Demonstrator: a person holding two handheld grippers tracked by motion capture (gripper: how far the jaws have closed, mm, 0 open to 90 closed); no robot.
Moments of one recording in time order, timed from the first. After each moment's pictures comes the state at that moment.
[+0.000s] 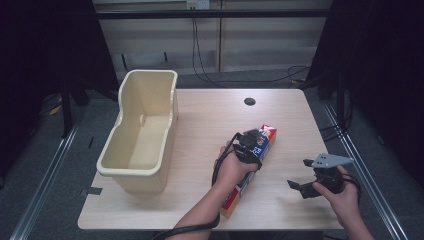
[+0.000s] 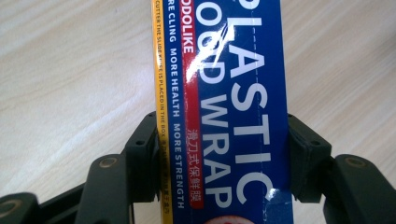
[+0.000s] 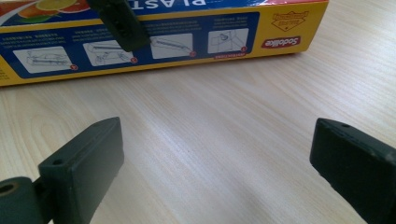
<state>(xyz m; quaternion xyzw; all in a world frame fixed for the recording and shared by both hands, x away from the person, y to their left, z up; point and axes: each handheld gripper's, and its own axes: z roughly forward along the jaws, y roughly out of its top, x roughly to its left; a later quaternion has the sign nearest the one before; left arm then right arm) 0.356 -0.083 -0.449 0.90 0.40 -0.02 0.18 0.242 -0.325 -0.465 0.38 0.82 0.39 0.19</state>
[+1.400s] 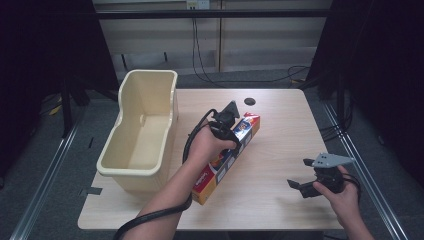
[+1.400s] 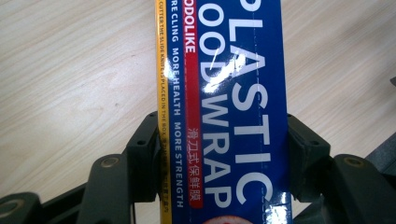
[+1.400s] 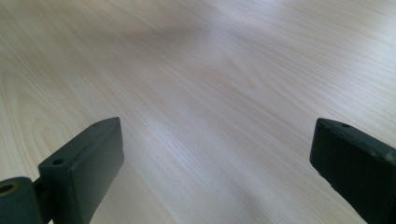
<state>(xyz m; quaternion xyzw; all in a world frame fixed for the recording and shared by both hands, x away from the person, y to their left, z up) 0.377 -0.019 -0.361 0.89 0.42 -0.05 0.15 0.243 -0.325 -0.463 0.38 0.81 0.39 0.19</state>
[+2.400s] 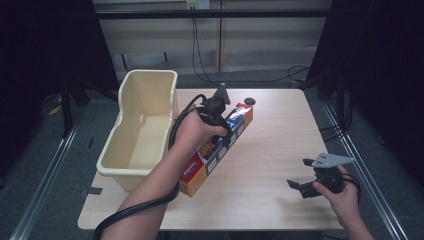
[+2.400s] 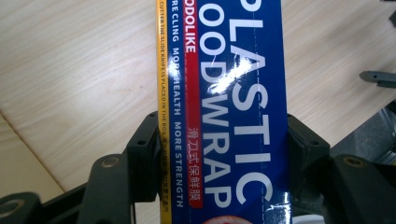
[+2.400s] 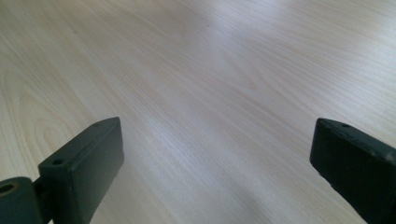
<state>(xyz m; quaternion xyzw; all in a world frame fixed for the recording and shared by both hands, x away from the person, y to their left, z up) 0.384 0.006 -0.313 0.89 0.44 -0.06 0.14 0.243 -0.324 -0.463 0.38 0.82 0.39 0.19</state>
